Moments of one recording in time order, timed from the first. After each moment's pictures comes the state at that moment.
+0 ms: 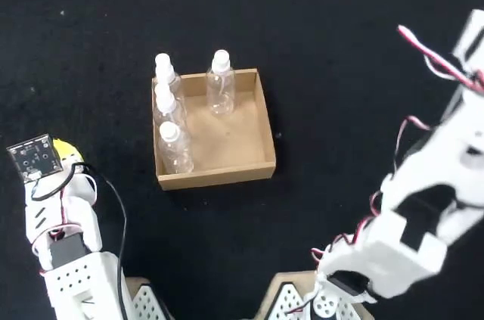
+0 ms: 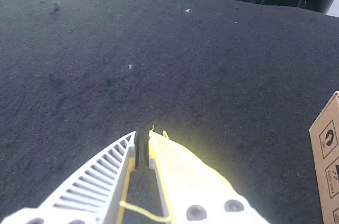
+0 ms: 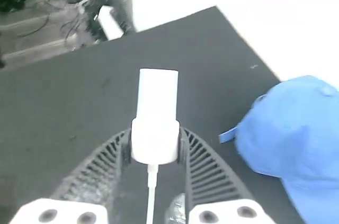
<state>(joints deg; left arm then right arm) -30.0 -88.8 96.5 20.9 -3.2 33.0 9.3 -66.1 99.3 6.5</state>
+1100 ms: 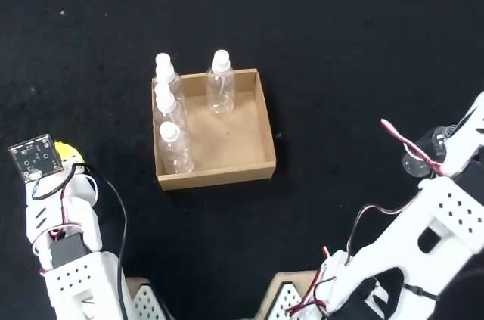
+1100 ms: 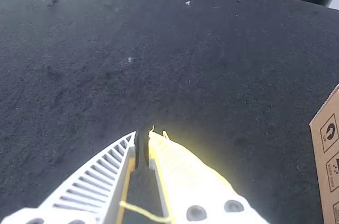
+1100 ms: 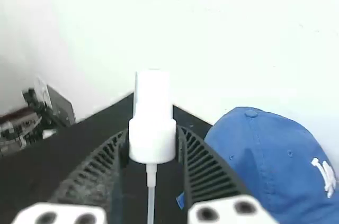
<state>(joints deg) -30.0 -88.8 96.5 22.5 -3.2 45.8 -37.9 33.5 20.9 0.4</state>
